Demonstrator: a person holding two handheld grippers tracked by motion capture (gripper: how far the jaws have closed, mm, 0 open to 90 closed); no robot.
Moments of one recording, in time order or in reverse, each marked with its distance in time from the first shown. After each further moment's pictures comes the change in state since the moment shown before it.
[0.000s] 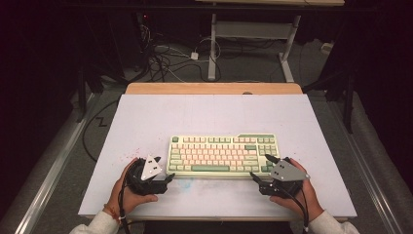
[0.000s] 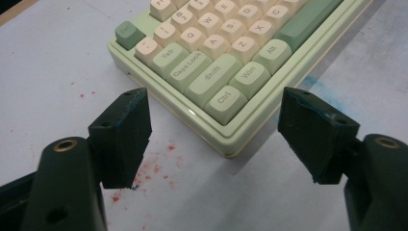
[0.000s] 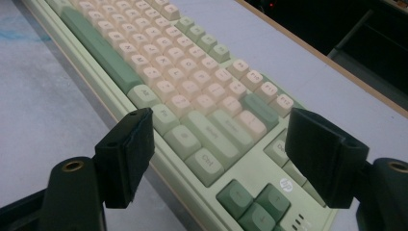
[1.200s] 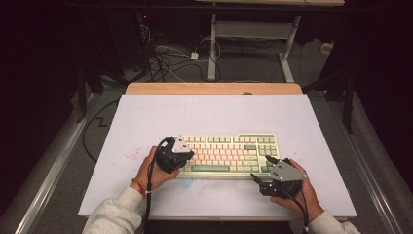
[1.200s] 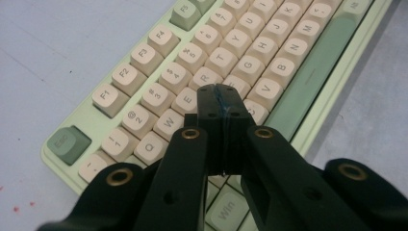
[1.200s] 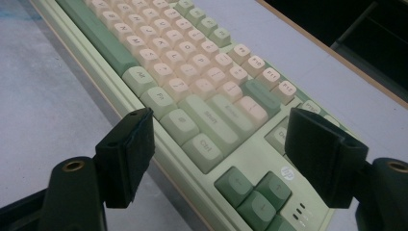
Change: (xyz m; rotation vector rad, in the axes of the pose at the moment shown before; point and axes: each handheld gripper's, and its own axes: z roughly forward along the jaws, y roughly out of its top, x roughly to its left) left arm 0.003 0.076 0.053 0.078 -0.165 0.048; right arm -0.001 -0.005 0.005 0.029 -0.008 -0.018
